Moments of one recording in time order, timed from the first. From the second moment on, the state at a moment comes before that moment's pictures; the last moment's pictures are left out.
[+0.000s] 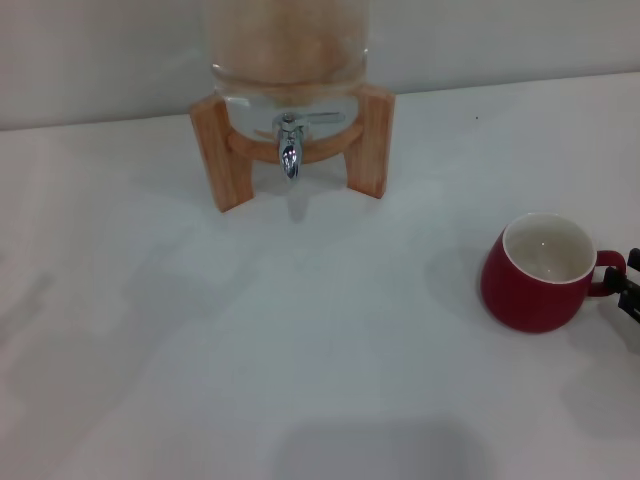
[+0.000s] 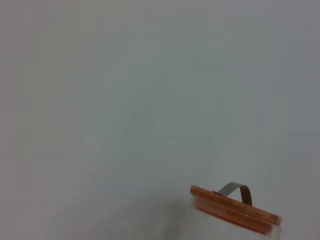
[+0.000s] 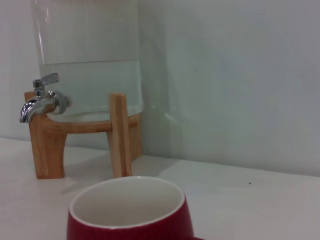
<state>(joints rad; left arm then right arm) -0.22 -2.06 0.48 0.87 -1.68 -1.71 1.55 0.18 2.00 -0.31 -0.33 1.39 1.43 -2.40</state>
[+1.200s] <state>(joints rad) -0.22 -2.06 0.48 0.87 -1.68 -1.70 1.55 0.23 2.01 -0.31 -0.29 1.41 1.43 -2.43</state>
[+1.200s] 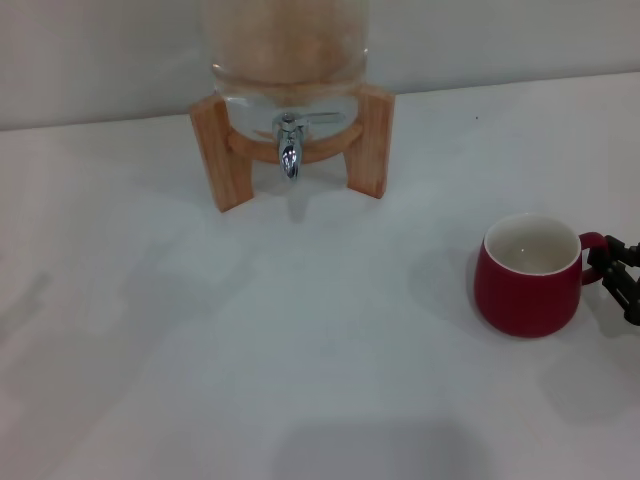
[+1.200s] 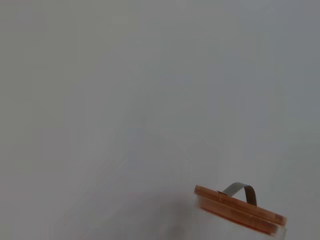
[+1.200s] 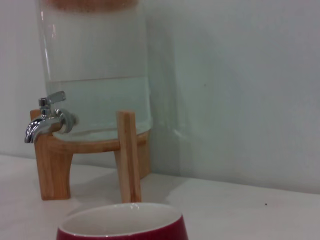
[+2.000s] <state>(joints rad) -0.21 -2.06 0.48 0.87 -1.68 -1.69 1.55 0.31 2.01 -0.35 -0.24 1.43 1.46 -2.43</state>
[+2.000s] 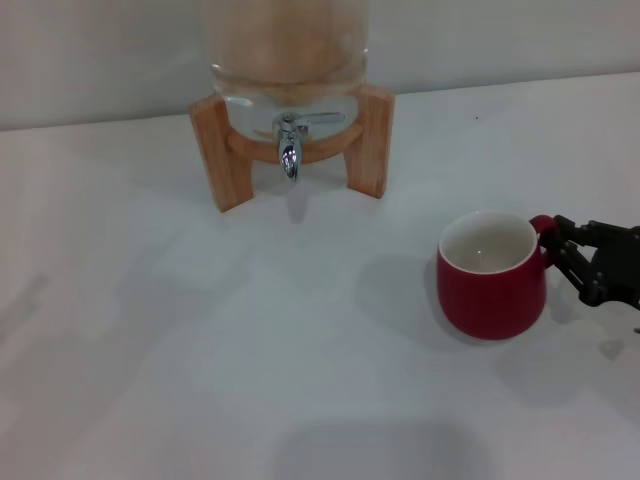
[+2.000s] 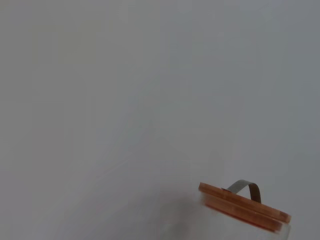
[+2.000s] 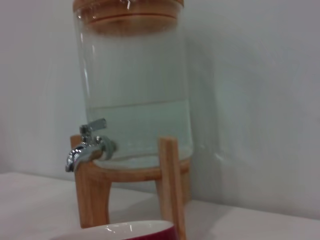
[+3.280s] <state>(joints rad) -0.22 -2.06 0.48 0.87 -1.67 -1.69 1.55 0.47 2.02 -0.39 -0.13 1.43 1.37 -2.52</state>
